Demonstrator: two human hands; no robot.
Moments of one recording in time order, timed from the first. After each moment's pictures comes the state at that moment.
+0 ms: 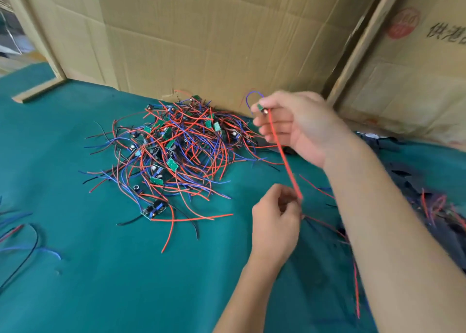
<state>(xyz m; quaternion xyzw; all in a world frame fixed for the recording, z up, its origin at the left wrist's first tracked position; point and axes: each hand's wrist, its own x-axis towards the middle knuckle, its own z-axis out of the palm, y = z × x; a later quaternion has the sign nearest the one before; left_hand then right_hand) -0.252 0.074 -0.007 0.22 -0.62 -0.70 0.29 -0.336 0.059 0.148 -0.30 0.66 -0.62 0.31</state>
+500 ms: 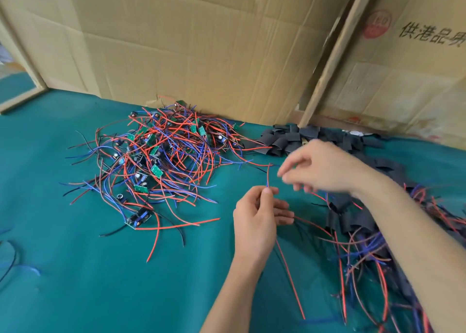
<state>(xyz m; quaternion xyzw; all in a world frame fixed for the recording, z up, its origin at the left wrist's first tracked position) -0.248 0.072 0.008 0.24 -0.53 -0.76 0.28 -0.377 0.139 0.112 -0.41 0.88 -0.18 0.18</state>
